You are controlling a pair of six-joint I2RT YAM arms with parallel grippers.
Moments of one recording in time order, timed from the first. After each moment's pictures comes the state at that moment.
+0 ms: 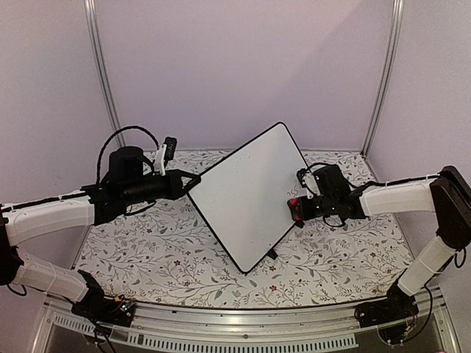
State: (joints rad) left arm -0.65 1.22 0.75 0.18 0.26 -0.50; right arm 0.61 1.59 0.81 0.01 -0.01 0.28
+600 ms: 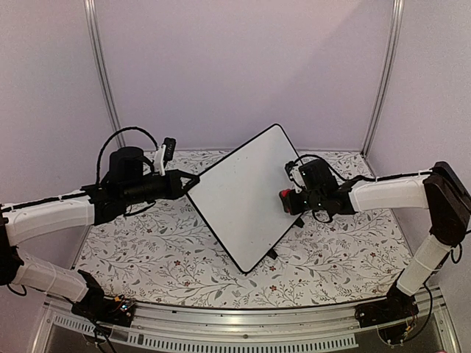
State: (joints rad) left arm -0.64 1.22 0.75 0.16 0.24 -0.51; right arm 0.70 1.67 0.96 -0.02 0.13 0.23
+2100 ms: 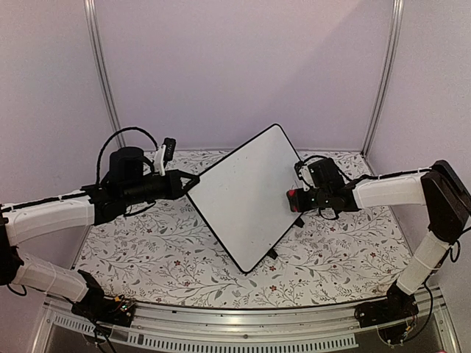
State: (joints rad) left arm -0.64 1.22 0.75 0.16 0.23 -0.52; right arm 0.61 1.68 0.93 0.00 0.06 0.26
